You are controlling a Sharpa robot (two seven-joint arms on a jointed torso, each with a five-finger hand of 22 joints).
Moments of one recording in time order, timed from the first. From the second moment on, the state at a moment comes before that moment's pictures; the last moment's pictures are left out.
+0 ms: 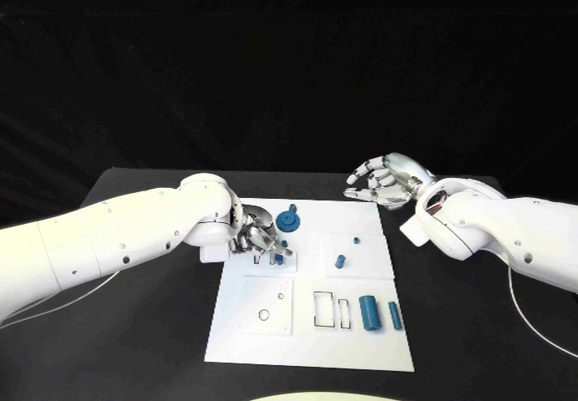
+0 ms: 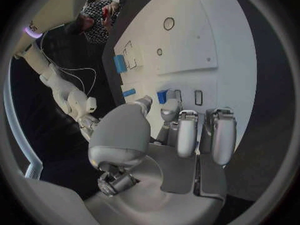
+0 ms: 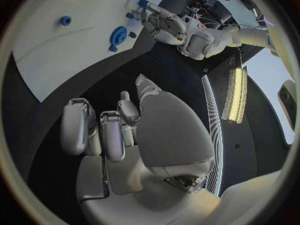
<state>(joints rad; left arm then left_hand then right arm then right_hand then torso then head) 1.27 -0.68 -0.05 1.42 -0.93 0.35 -0.52 1.09 0.03 0.22 0.29 0.05 0.72 0.11 0.75 0.63 1.24 0.04 1.22 1.07 1.47 -0.02 1.55 1.31 0.03 1.47 0.08 1.55 1.31 1.34 -0.83 -0.17 1.50 -0.78 -0.43 0.04 1.43 -0.12 0.15 0.28 0.17 0.74 0.16 0.50 0.42 1.23 0.07 1.26 1.13 1.46 0.01 1.49 1.31 0.07 1.42 0.11 1.28 1.31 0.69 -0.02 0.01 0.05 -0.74</state>
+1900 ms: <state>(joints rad) 1.27 -0.71 -0.05 1.41 -0.78 0.32 -0.52 1.19 -0.08 0.68 0.23 0.05 0.69 0.11 0.81 0.80 1.24 0.02 1.22 1.08 1.47 -0.03 1.55 1.31 0.03 1.47 0.07 1.55 1.31 1.34 -0.82 -0.17 1.49 -0.81 -0.40 0.02 1.43 -0.12 0.17 0.28 0.19 0.74 0.16 0.50 0.42 1.23 0.07 1.26 1.13 1.46 0.01 1.49 1.31 0.07 1.41 0.10 1.28 1.31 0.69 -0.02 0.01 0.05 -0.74</state>
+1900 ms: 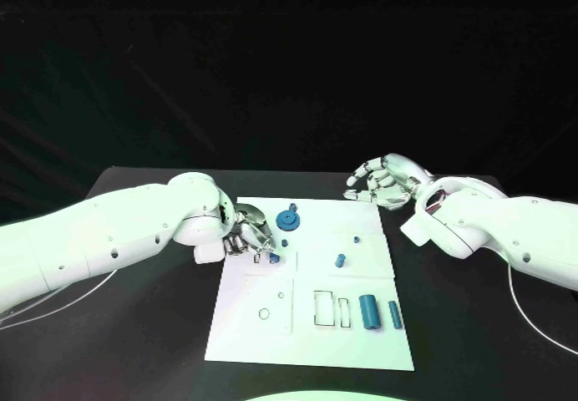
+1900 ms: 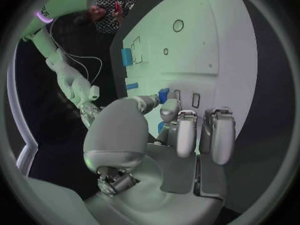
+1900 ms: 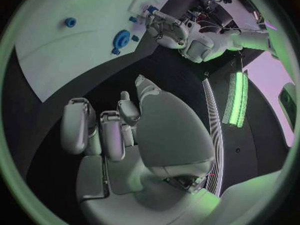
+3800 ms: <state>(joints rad) 1.24 -0.75 -0.06 1.51 -1.06 0.19 -0.51 1.13 -0.11 0.73 0.21 0.10 0.71 0.09 0.82 0.84 1.27 0.01 1.22 1.08 1.47 -0.04 1.55 1.31 0.03 1.47 0.07 1.55 1.31 1.34 -0.83 -0.17 1.49 -0.83 -0.41 0.02 1.43 -0.12 0.20 0.28 0.26 0.74 0.16 0.50 0.42 1.22 0.08 1.25 1.12 1.46 0.01 1.48 1.31 0.07 1.41 0.11 1.27 1.31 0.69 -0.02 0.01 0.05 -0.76</state>
